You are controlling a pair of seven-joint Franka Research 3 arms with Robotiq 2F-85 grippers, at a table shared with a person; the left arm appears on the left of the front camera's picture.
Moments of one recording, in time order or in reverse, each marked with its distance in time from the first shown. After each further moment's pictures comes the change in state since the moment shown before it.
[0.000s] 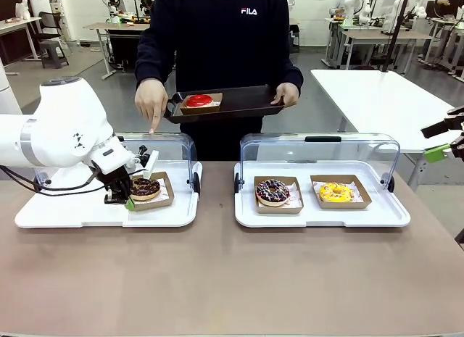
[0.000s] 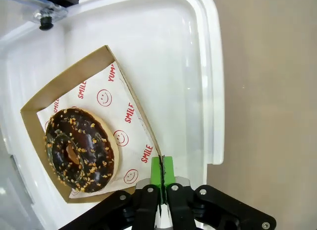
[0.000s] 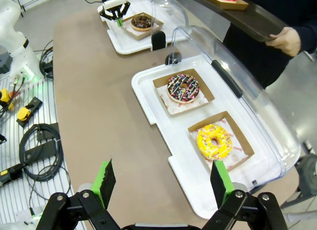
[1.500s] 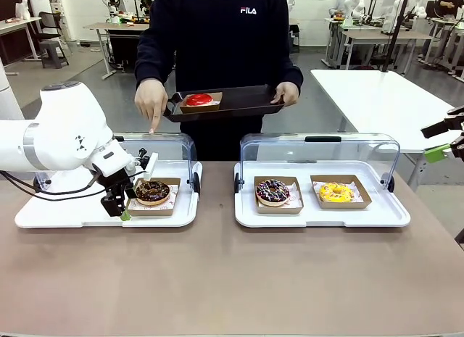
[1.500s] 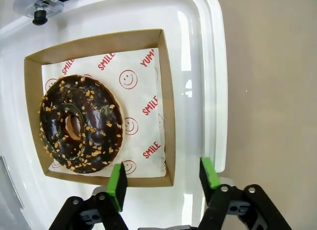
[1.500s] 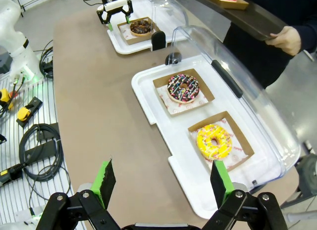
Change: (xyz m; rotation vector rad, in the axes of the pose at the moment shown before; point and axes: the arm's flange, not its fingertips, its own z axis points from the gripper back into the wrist) left arm -0.006 0.003 -0.019 -0.034 -0.018 0.035; right arm 0.000 0.000 0.000 0.000 0.000 0.000
